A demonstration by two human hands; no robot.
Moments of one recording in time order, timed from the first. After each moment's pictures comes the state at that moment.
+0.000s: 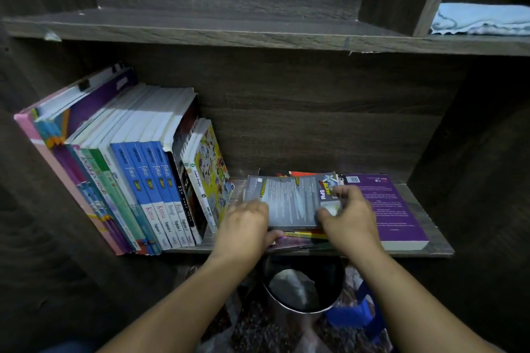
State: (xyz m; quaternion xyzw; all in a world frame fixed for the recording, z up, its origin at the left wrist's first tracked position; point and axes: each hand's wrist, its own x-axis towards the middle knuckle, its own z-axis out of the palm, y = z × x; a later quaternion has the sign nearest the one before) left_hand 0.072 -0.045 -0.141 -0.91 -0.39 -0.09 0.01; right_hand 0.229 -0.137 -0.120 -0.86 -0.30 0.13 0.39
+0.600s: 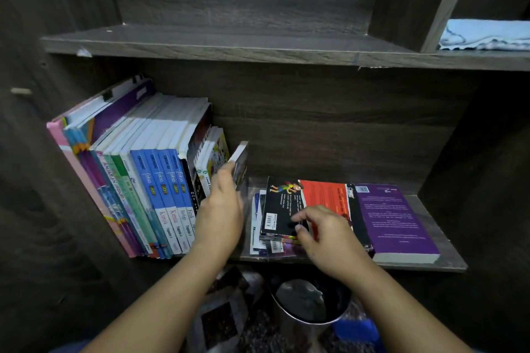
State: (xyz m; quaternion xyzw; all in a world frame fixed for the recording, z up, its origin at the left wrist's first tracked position) left_hand 0.041 -0.018 -0.122 -0.80 -0.47 -0.36 -0.08; right_hand 0.207 -0.131 -0.131 -0.72 -0.60 0.09 0.34
